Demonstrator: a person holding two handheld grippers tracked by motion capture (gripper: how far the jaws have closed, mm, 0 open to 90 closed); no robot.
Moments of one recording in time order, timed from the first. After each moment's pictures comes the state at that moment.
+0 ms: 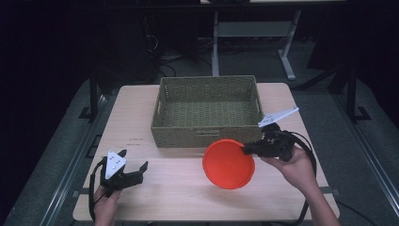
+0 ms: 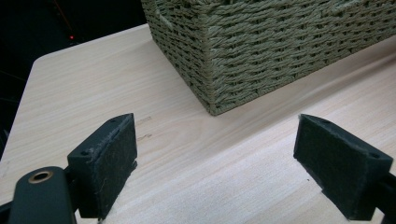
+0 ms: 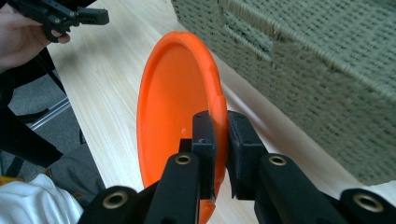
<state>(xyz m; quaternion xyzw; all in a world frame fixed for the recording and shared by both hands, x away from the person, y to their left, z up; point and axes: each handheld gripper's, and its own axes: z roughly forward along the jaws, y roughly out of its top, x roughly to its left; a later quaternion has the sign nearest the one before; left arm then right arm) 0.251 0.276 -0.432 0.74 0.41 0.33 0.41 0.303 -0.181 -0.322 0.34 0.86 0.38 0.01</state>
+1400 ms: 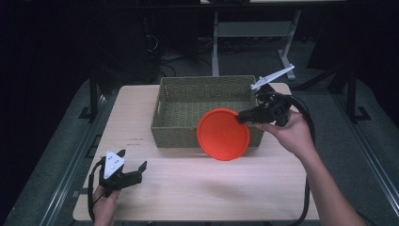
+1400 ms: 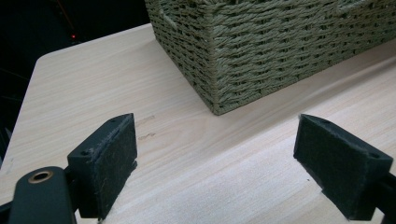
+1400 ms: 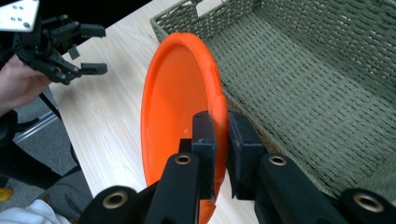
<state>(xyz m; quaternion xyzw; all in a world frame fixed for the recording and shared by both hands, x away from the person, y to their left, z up) 0.251 0.279 -0.432 0.74 0.42 0.33 0.42 0.349 -0.161 -0.246 0.34 0.86 0.38 0.03</state>
